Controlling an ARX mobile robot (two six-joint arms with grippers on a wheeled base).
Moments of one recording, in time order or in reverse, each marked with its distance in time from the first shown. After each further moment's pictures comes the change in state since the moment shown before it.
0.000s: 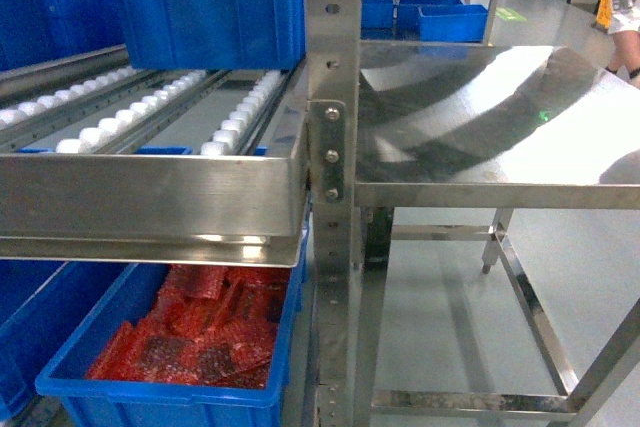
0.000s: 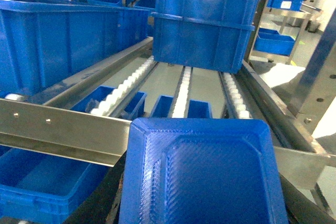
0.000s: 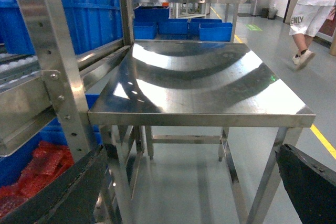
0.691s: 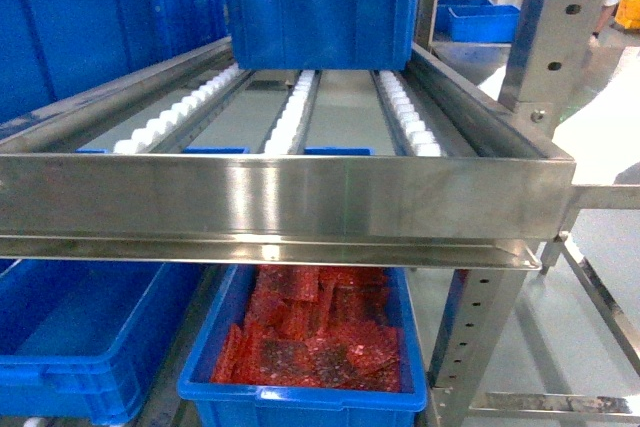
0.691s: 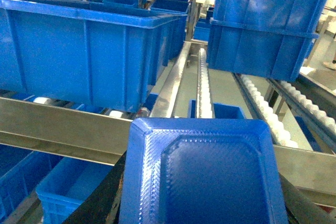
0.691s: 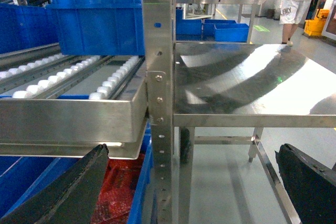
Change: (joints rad) left arm 0.000 0.001 0.000 -0.001 -0.001 0.000; right arm 0.000 0.000 0.000 -0.002 0.000 0.000
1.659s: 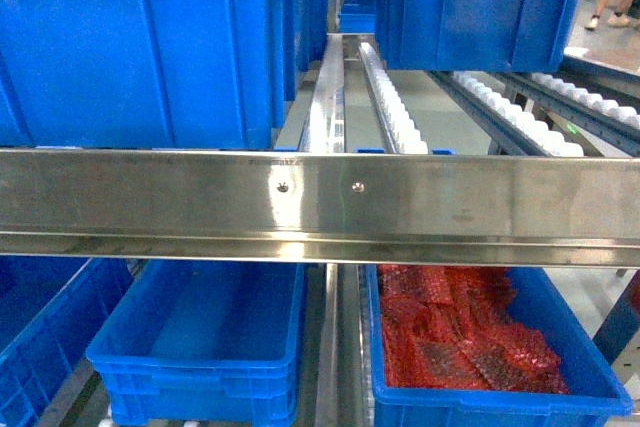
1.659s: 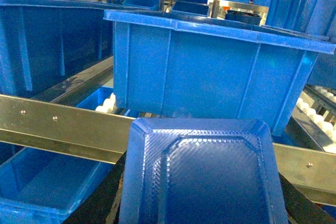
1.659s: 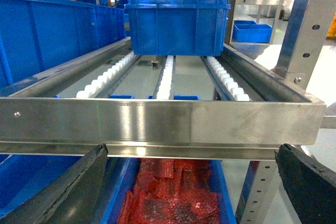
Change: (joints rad) left arm 0.000 -0.001 0.000 -0.001 -0.003 0.000; right arm 0.000 0.000 0.000 0.002 -0.003 0.000
